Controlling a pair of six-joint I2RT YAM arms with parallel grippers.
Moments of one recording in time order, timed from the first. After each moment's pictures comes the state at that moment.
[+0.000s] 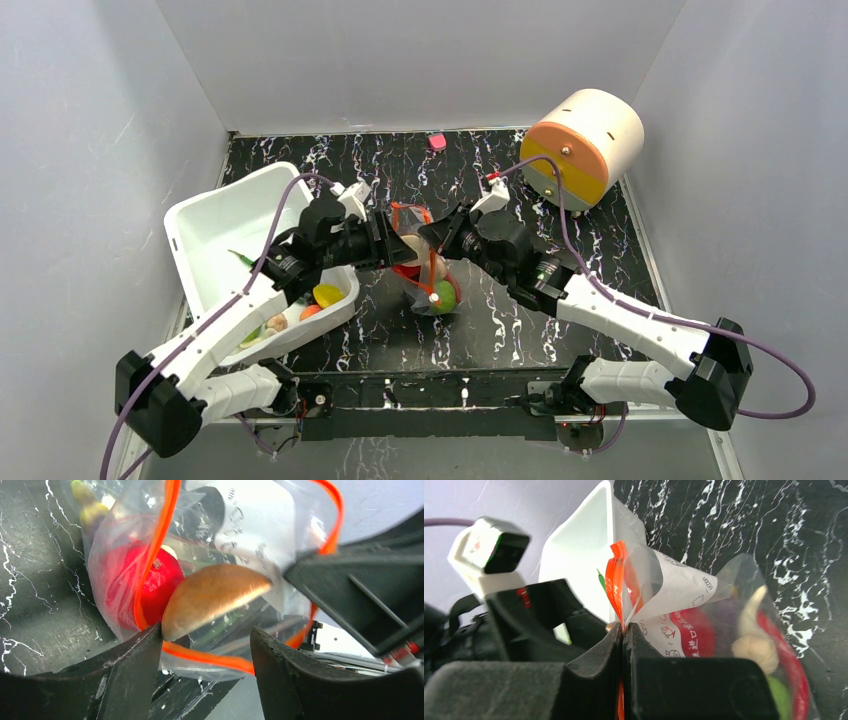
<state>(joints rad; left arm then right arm) -0.62 1.11 0.89 -0.35 0.33 -0.76 0.90 1.14 0.92 -0.01 0.23 0.87</state>
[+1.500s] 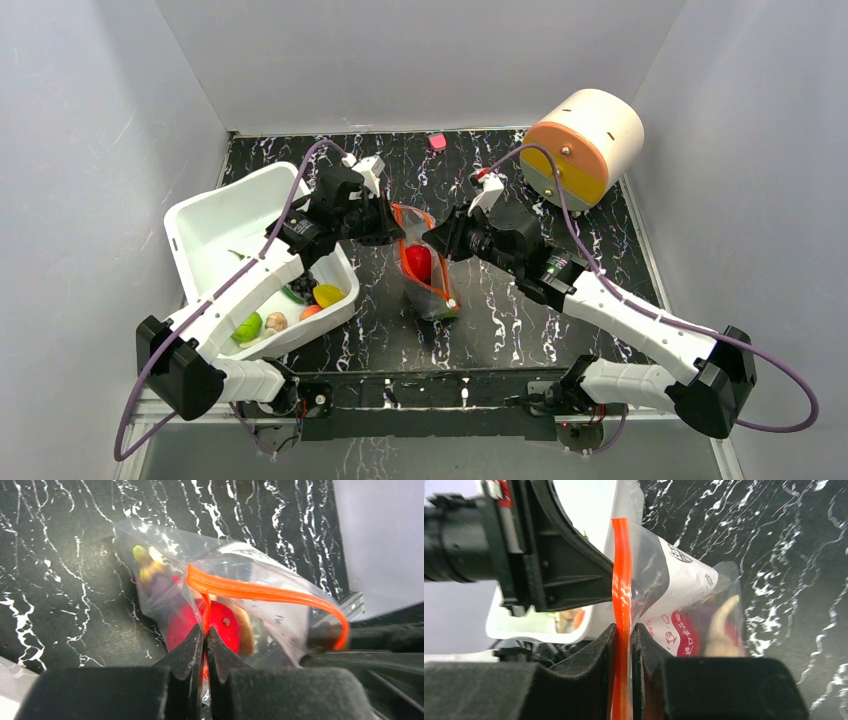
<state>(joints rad) -0.62 1.29 1.15 -0.55 0.16 -0.55 0.82 1.11 0.93 -0.07 -0.01 0.62</state>
